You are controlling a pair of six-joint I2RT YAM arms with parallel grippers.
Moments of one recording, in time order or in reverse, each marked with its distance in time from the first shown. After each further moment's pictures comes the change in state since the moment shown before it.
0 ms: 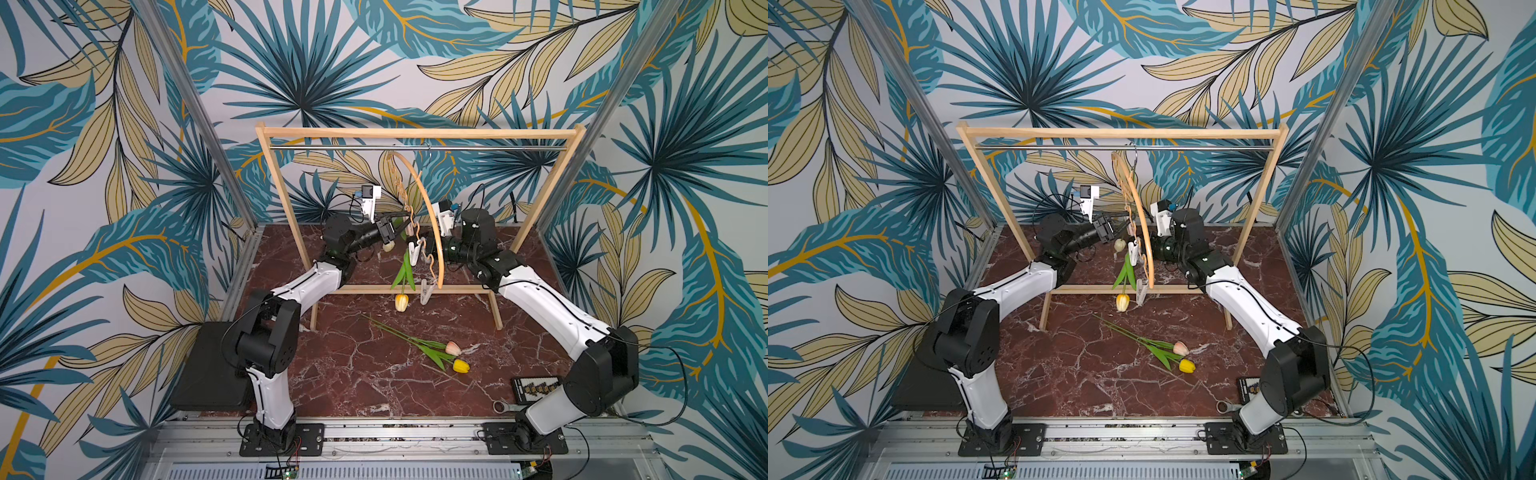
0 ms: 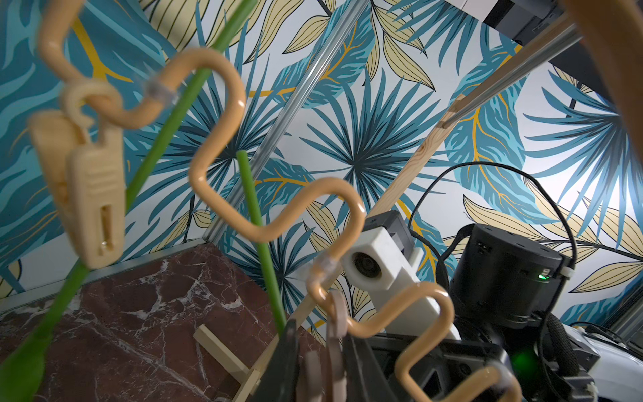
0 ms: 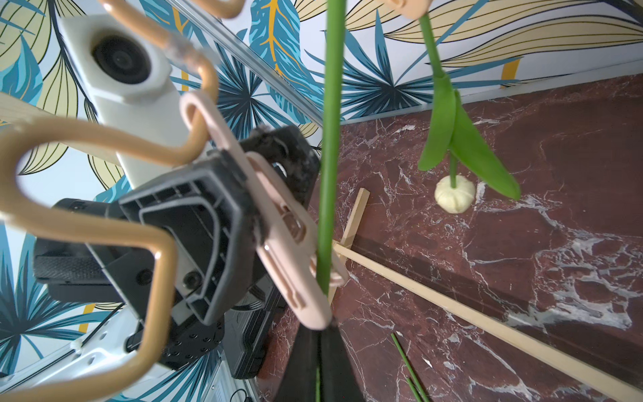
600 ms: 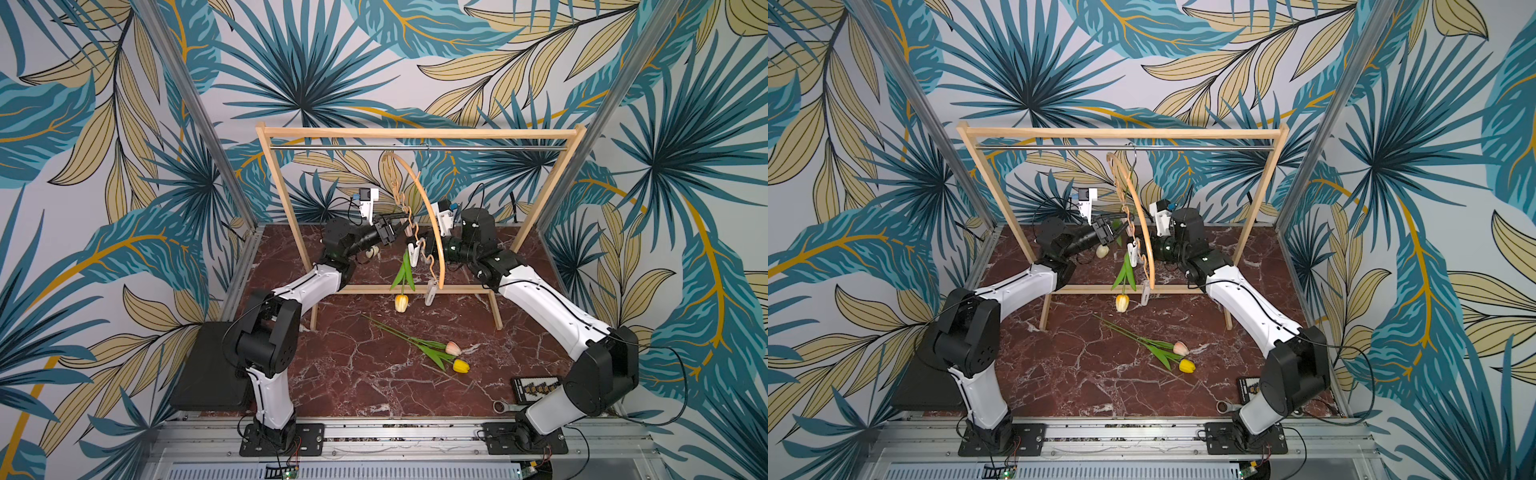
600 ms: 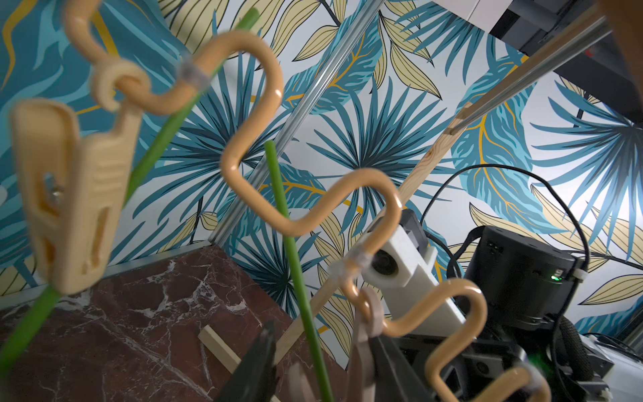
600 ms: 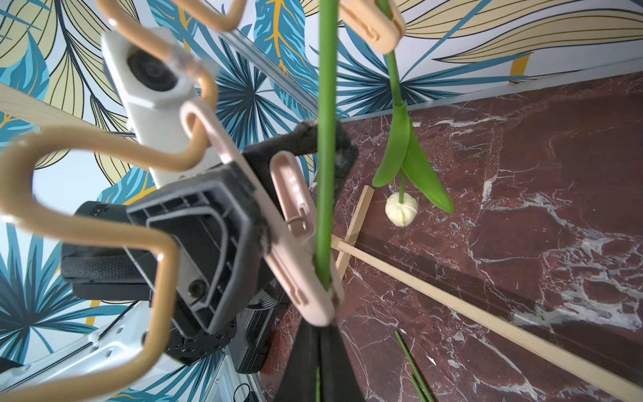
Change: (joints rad) left arm 0.000 0.000 -0.036 0.035 -0.036 -0.010; right arm 0.001 0.000 0.006 -0.006 -0.014 -0.001
